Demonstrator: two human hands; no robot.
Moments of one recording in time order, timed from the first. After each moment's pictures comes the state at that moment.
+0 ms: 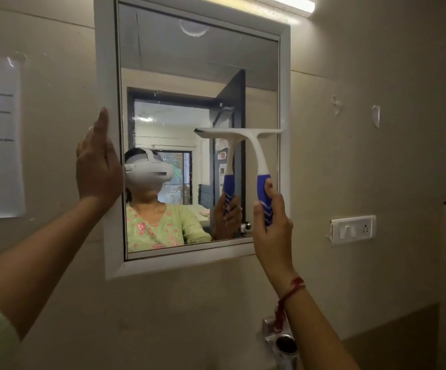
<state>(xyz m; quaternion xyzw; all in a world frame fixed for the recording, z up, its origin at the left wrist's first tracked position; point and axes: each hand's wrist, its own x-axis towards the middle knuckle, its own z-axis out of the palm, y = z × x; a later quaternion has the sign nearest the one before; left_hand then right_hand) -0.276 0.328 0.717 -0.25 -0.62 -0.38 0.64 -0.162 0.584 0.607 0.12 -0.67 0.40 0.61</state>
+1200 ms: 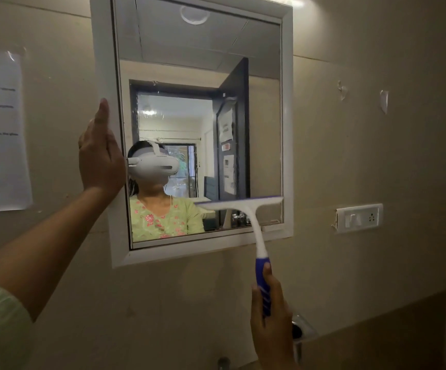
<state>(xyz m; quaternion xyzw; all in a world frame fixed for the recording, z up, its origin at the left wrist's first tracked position) -0.273 0.329 0.717 -0.25 -0.62 -0.37 0.64 -0.134 0.559 0.455 0.04 -0.71 0.41 0.57</state>
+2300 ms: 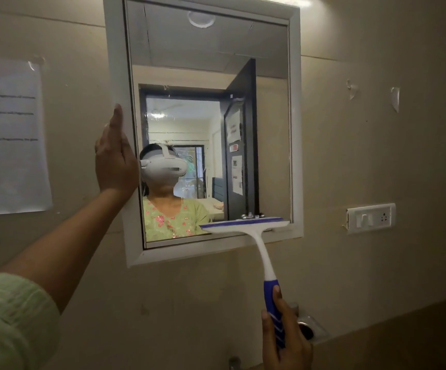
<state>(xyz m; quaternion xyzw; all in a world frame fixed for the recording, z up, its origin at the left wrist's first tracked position) -0.274 0.330 0.716 -0.25 -0.62 -0.38 0.64 -0.108 0.539 0.431 -0.02 -0.73 0.38 0.56</state>
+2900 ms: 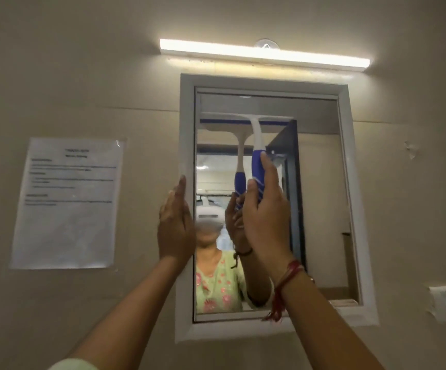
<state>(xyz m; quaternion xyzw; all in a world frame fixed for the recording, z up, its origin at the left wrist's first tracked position) -0.269 0.328 0.716 -0.25 -0.63 -0.39 0.62 -0.182 0.460 0.741 0.19 -0.63 0.39 0.65</state>
